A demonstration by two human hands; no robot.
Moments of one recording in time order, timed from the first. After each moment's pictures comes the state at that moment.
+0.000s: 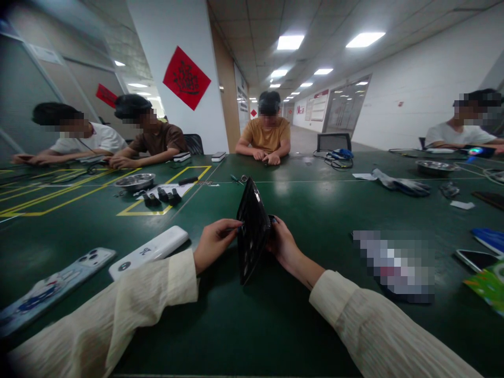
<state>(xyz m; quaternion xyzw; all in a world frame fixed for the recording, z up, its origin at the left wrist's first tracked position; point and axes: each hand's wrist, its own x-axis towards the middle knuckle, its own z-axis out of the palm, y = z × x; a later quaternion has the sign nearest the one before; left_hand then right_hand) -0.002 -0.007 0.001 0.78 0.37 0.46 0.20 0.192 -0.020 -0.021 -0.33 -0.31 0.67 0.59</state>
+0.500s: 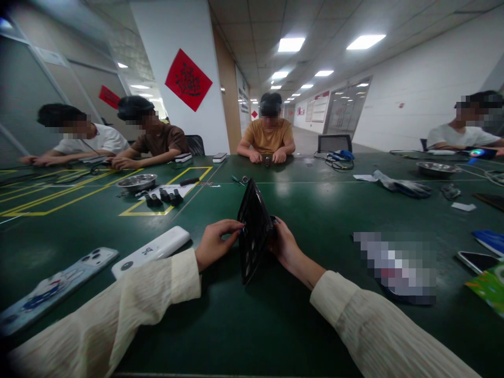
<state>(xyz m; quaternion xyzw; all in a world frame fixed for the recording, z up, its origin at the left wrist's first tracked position) -0.002 -0.006 0.004 0.82 0.33 0.45 0.10 0.192 -0.023 -0.015 -0.34 -0.30 0.68 0.58</state>
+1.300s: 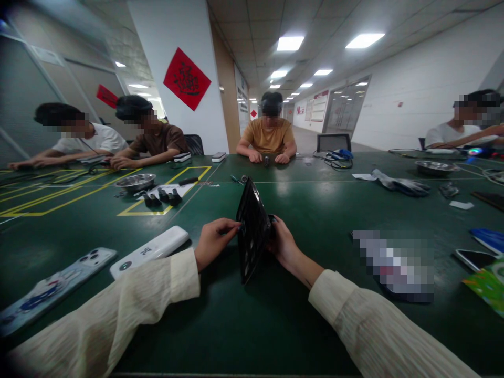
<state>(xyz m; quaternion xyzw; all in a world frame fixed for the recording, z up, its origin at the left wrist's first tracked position) -0.003 -0.003 0.000 0.78 0.39 0.47 0.12 0.192 -0.023 -0.015 -0.33 -0.31 0.68 0.58</state>
